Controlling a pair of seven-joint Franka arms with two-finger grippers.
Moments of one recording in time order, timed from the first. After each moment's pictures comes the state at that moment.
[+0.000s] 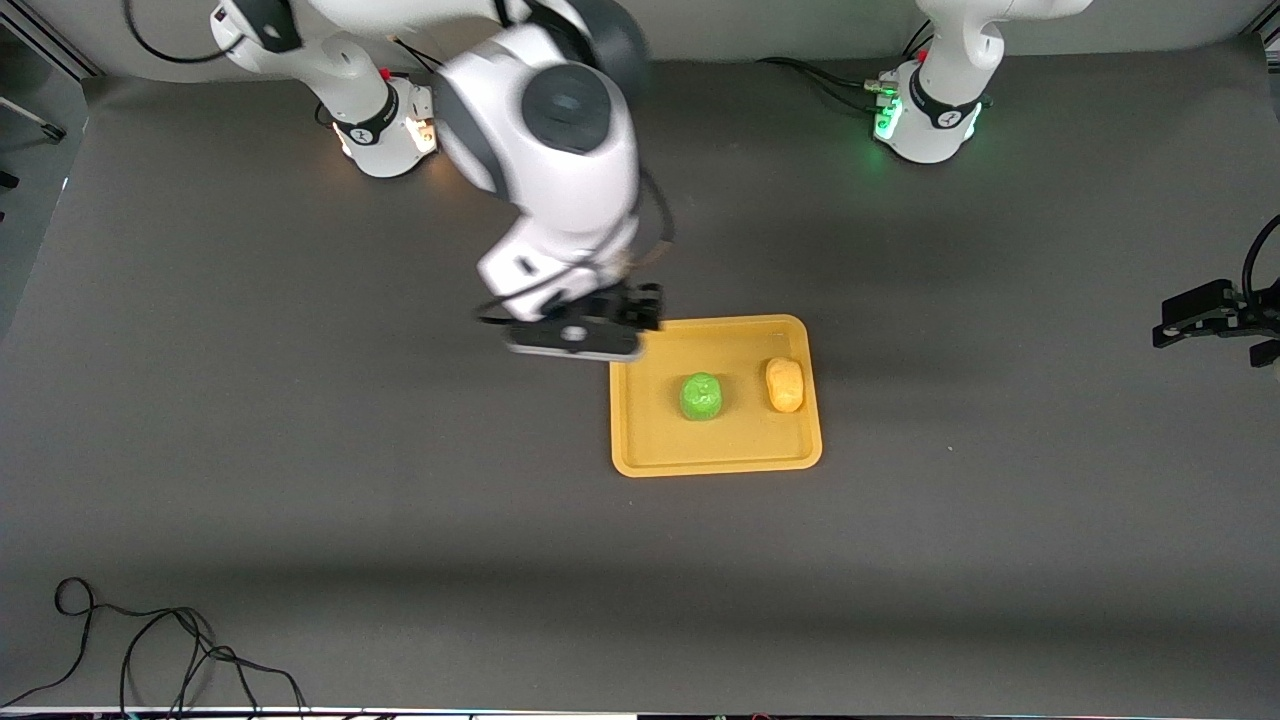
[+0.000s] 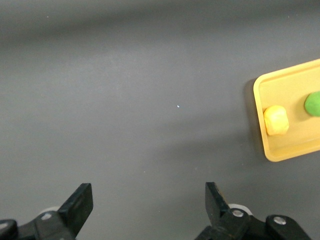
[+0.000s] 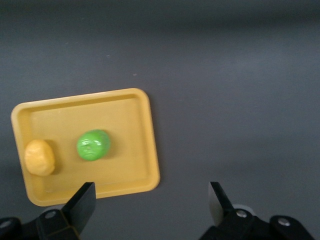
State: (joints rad) left arm -0.07 0.21 0.16 -1.36 -0.07 1.54 0.27; right arm 0.73 0.61 -0.11 -0.91 -0.02 1.50 0.75
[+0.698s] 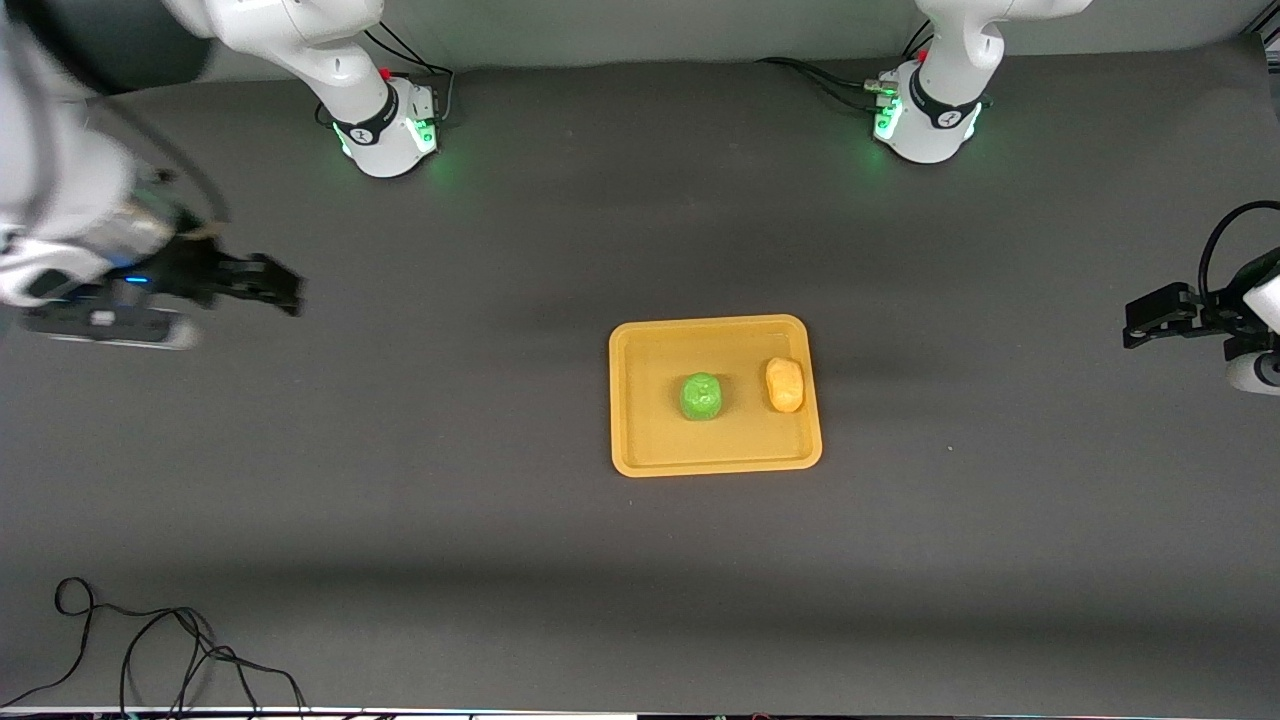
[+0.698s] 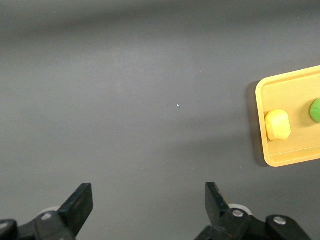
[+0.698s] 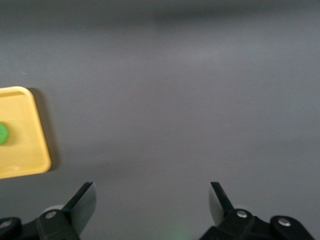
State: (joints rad) left arm -0.06 0.21 0.07 -1.35 0.02 1.53 0.17; right arm 0.12 0.06 0.02 -1.52 -0.02 1.52 0.24
